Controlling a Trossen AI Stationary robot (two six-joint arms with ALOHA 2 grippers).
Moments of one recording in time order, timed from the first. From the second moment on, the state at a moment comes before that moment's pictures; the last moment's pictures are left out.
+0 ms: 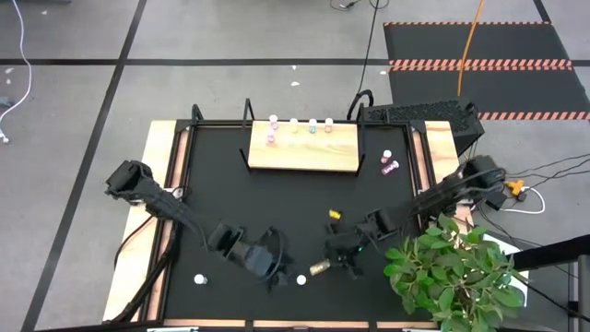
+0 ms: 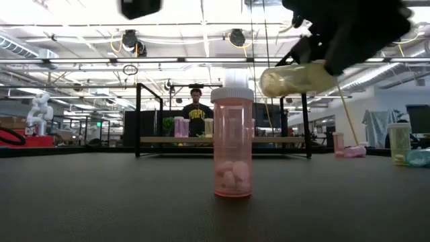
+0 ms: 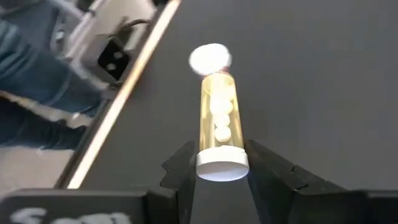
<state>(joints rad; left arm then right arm) -0.50 1.68 1.29 -0.26 -0.21 -0.87 0.37 1.57 0.81 0.03 -0.19 0.22</state>
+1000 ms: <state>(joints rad) 0.04 1.68 1.40 -0.41 -0.10 0.54 -0.17 1.23 0.81 -0.01 -0.29 1.16</state>
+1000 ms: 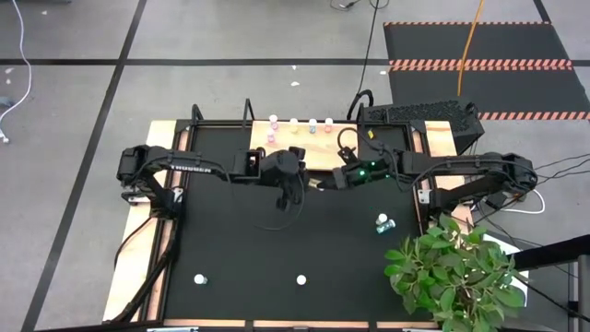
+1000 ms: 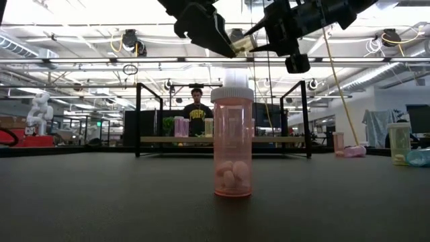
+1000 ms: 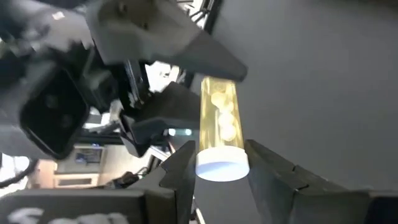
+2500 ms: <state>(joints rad) 0.20 1.64 1.40 -0.20 0.01 0.09 -0.21 0.95 0.79 0.02 0.12 0.36</state>
